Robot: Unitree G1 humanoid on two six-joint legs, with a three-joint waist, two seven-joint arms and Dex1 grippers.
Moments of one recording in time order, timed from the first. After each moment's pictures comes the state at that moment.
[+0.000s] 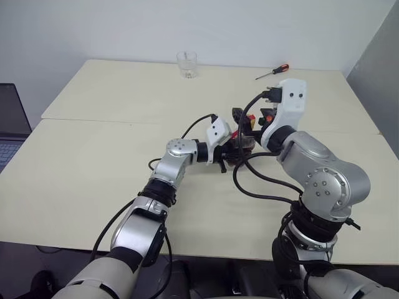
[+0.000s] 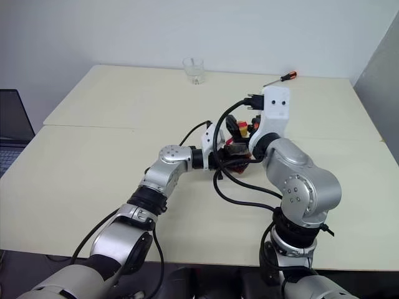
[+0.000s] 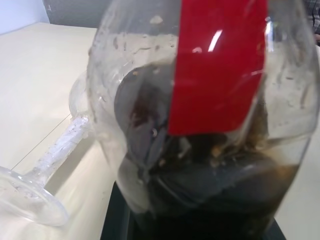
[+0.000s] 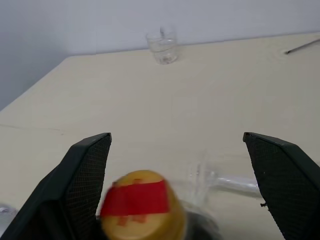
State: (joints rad) left arm -0.87 0.15 -0.19 0.65 -0.13 0.05 -1.06; right arm -0.74 0.08 -0.21 -0.61 0.26 1.37 -0.01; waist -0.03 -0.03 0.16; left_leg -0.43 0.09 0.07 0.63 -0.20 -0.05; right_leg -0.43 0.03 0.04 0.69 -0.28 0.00
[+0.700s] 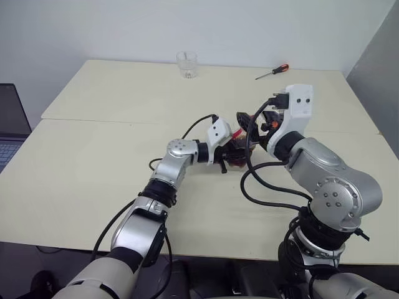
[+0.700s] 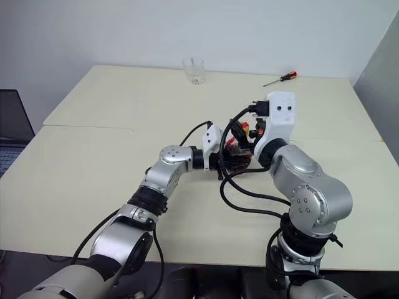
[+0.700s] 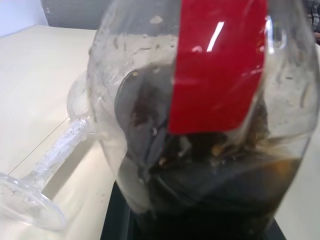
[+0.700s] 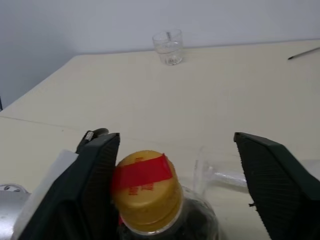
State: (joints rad) left arm -0.86 0.15 -0.19 0.67 -0.13 0.03 -1.06; right arm -0.68 0.04 -0.22 -0.71 0.33 1.41 0.04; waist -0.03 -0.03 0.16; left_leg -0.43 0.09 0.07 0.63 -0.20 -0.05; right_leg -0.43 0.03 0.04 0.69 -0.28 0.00
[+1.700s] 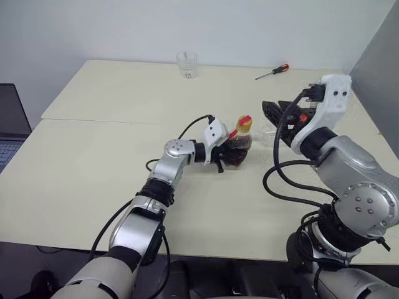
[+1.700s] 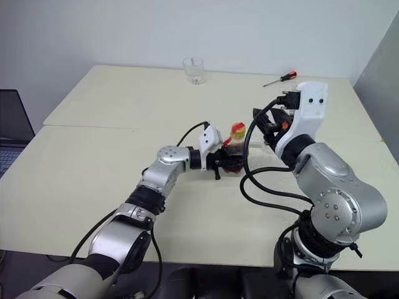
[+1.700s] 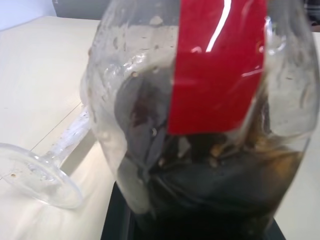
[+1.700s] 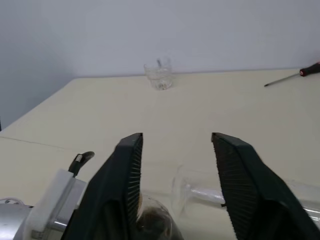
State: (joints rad) left arm -0.87 0.17 -0.18 0.70 -0.11 0.01 -1.05; right arm -0.73 -0.02 -0.37 -0.82 0.41 1.50 0.10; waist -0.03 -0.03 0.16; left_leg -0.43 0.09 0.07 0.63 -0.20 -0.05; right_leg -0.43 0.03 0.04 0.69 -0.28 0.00
